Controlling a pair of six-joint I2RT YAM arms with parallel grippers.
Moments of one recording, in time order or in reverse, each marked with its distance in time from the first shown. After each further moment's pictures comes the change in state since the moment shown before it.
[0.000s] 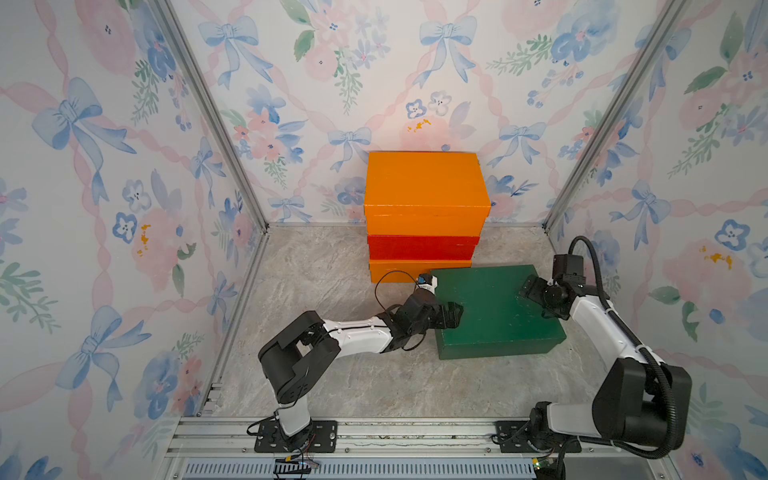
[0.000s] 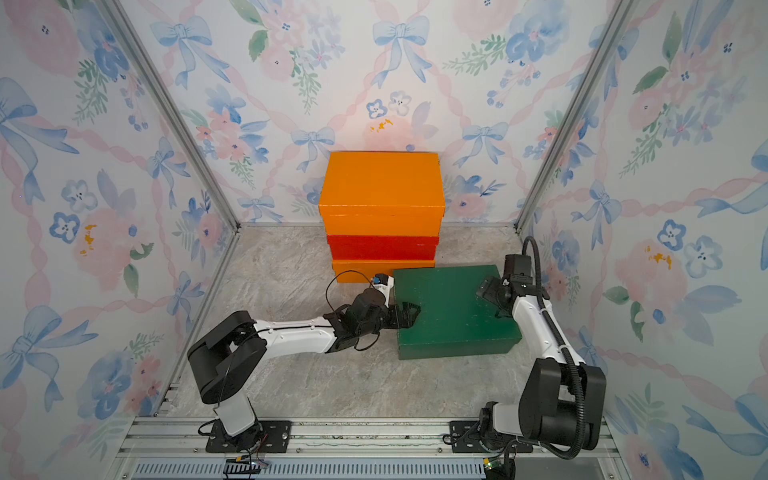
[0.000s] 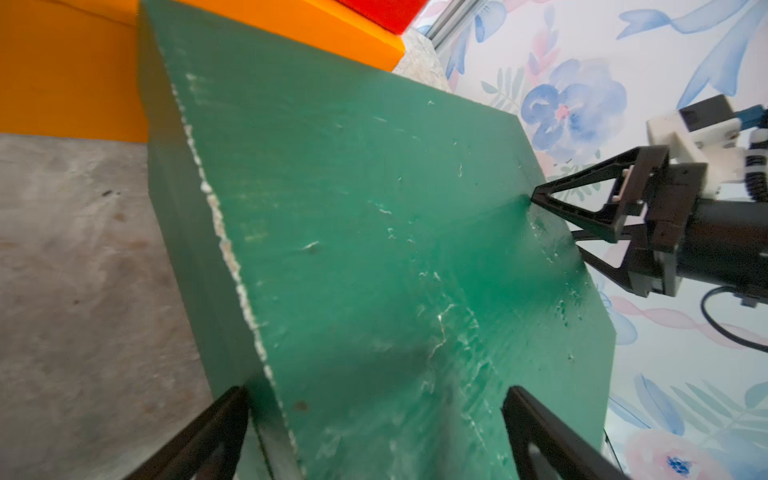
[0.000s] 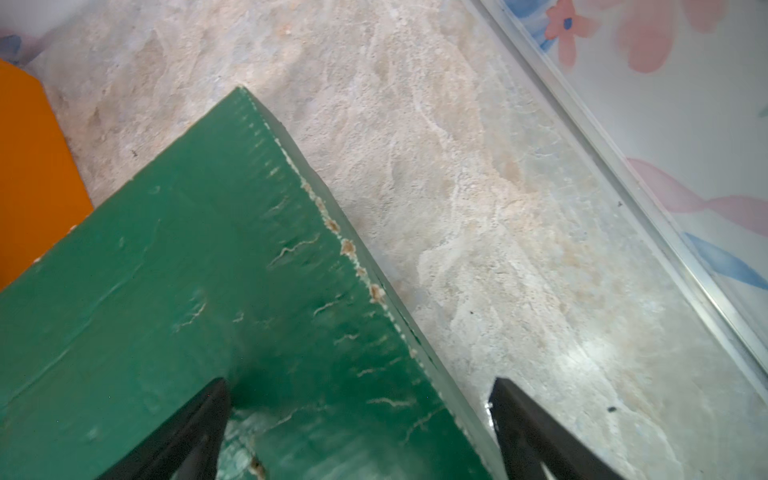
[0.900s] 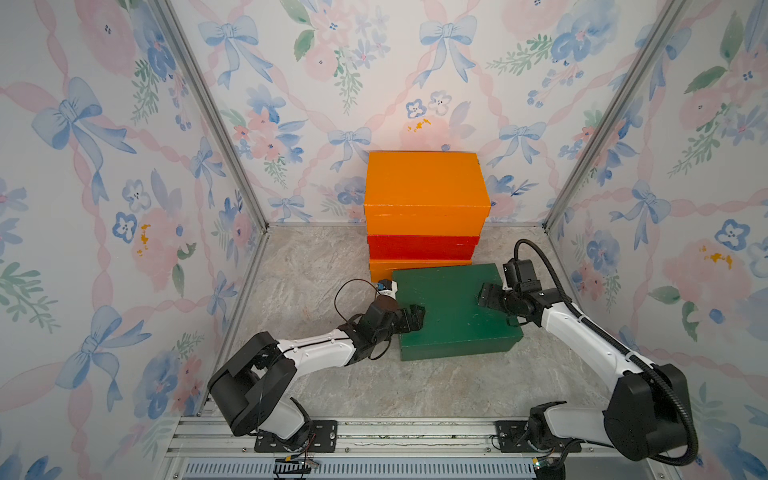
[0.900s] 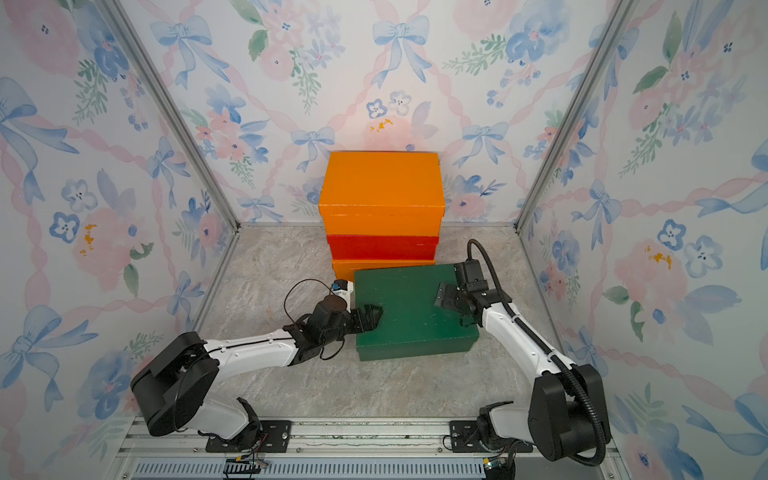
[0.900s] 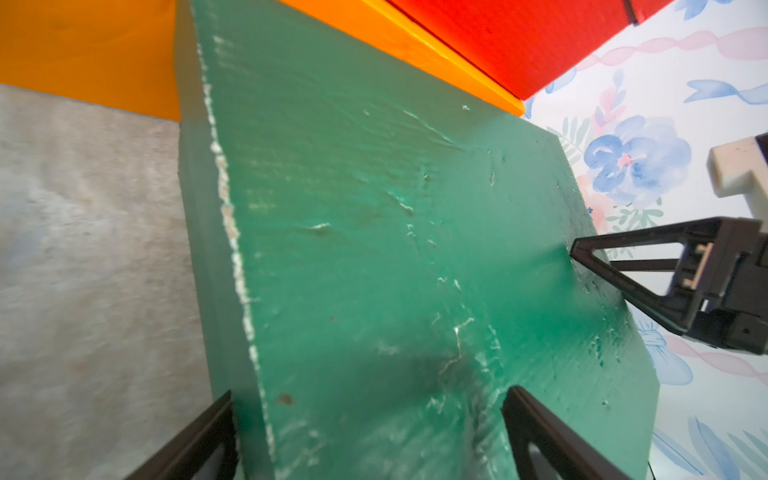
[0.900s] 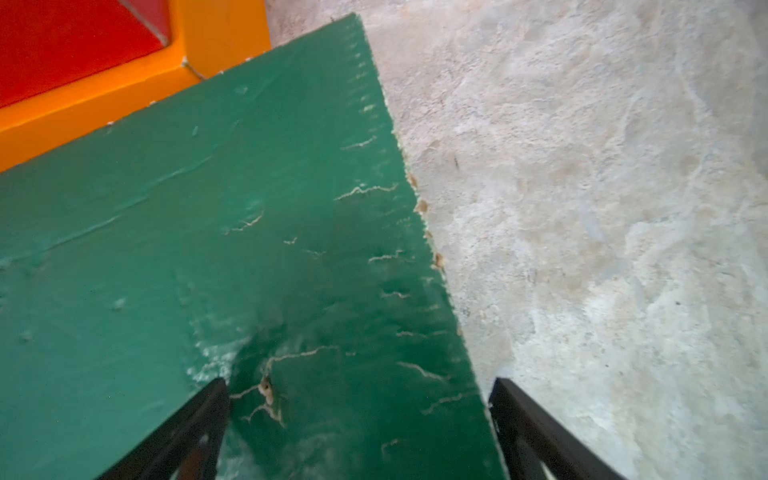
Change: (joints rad) left arm 0.137 -0.297 -0.313 -0.015 -0.038 -0.003; right arm 0.387 -0.035 -0.042 0.018 0.027 0.039
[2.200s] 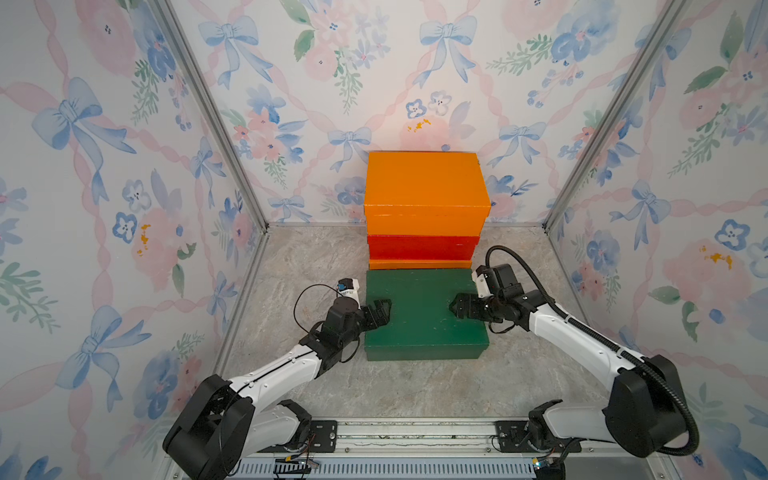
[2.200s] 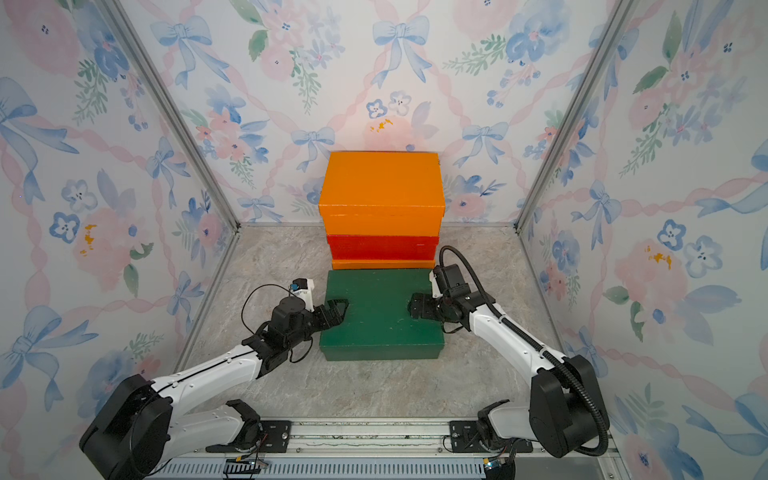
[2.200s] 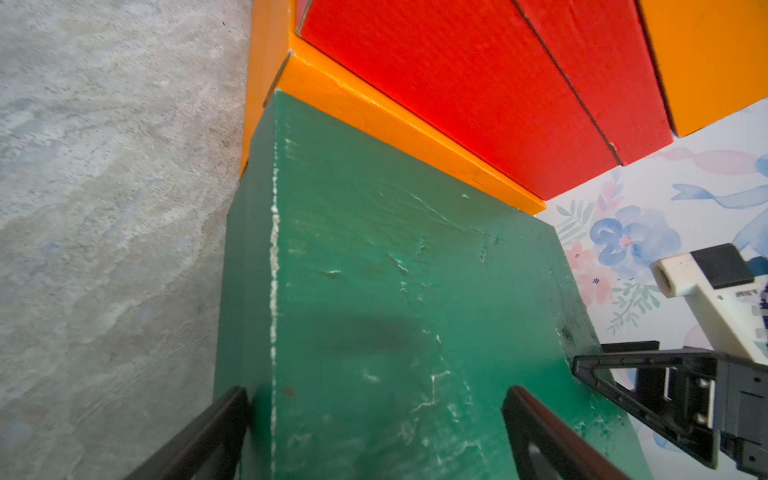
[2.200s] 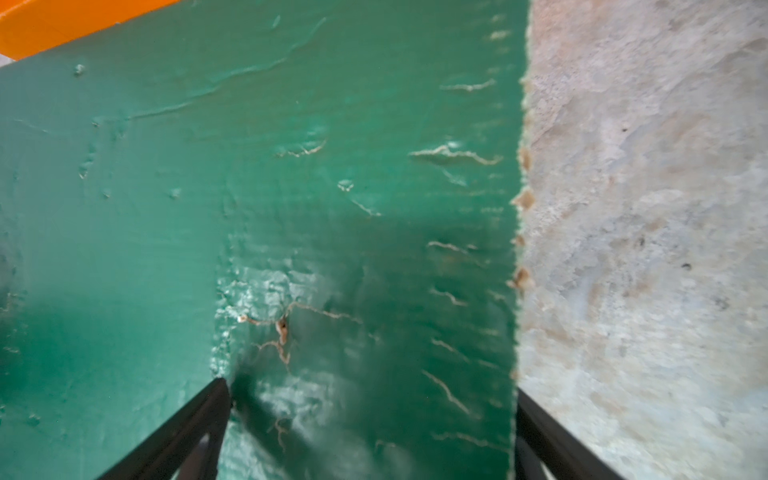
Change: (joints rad) left arm 0.220 -0.287 -0.176 -0.039 0.051 0.046; right arm 0.123 0.026 -0.003 0.010 -0.272 -0.007
